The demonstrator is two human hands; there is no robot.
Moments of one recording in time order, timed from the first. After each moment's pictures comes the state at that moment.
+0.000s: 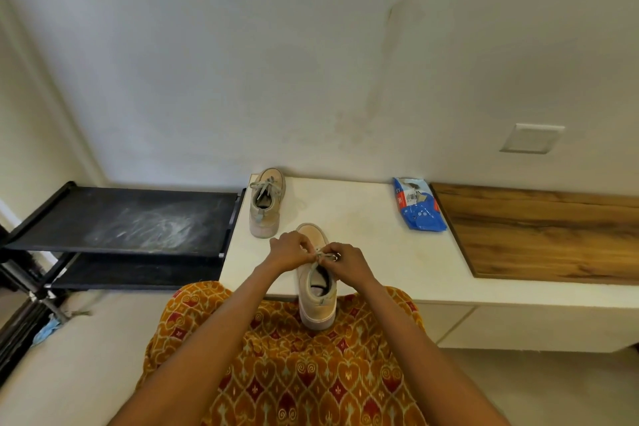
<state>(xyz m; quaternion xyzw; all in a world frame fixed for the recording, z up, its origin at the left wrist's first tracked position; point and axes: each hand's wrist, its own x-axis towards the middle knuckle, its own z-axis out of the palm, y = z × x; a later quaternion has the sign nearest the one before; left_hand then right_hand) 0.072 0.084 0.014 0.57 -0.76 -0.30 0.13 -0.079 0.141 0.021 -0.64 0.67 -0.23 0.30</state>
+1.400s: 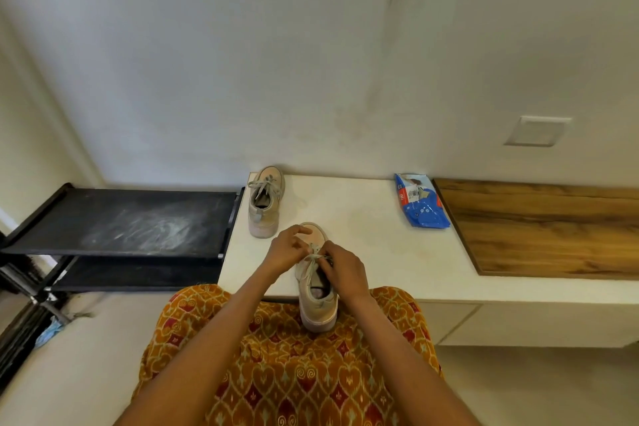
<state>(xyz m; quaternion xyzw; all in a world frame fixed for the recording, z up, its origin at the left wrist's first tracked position) 0.080 0.084 0.002 0.54 -0.63 -0.48 0.29 -0.064 0.150 0.004 -0.69 0.67 -0.25 0.13</state>
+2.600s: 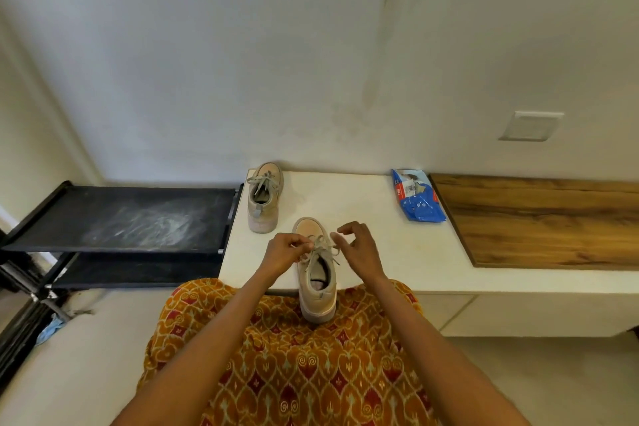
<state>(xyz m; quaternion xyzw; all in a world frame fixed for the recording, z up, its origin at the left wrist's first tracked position) 0.083 0.097 -0.007 0.53 -0.62 -0.48 0.32 -0.098 0.138 0.008 -0.57 0.67 -0.39 0.27</state>
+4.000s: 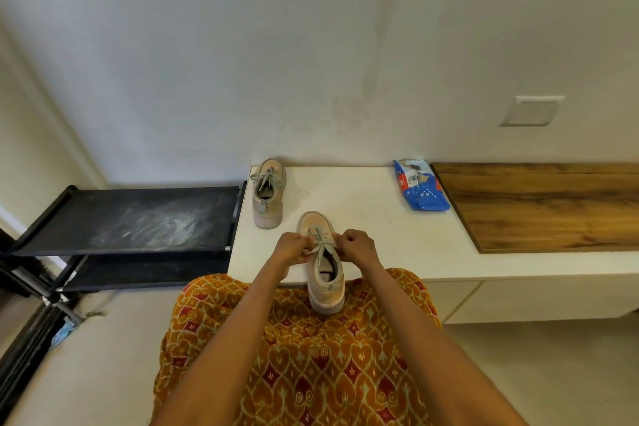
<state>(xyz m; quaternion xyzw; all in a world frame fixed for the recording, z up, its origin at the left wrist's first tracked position) 0.073 0.093 -0.003 0.60 -0.43 -0.61 0.28 -0.079 0.134 0.002 -0.46 0.74 -0.32 0.37</state>
